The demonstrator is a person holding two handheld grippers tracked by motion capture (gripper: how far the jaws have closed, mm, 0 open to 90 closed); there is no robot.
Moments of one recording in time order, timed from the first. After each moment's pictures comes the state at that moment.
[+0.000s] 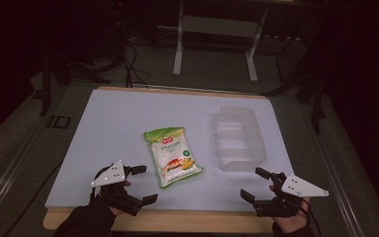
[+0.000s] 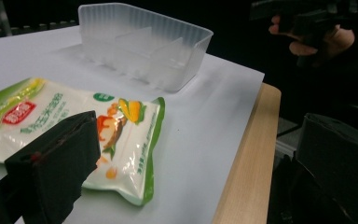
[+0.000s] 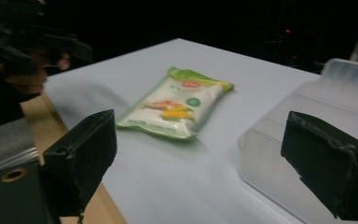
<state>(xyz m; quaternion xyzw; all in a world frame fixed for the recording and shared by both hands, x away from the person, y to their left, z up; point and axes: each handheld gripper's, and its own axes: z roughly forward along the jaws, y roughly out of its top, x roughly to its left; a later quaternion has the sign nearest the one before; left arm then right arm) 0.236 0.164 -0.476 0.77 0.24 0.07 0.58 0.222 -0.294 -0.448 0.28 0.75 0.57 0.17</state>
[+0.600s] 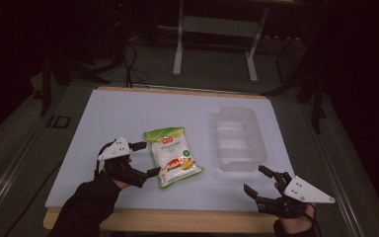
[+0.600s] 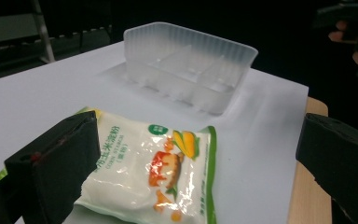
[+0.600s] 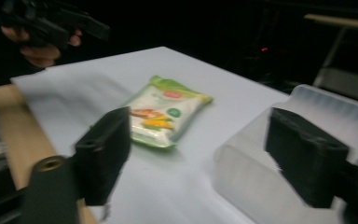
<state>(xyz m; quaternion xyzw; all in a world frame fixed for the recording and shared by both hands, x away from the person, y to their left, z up) 0.291 0.165 -0.452 0.77 0.27 0.12 0.57 0.213 -0.294 -0.437 0.26 0.75 0.56 0.24</state>
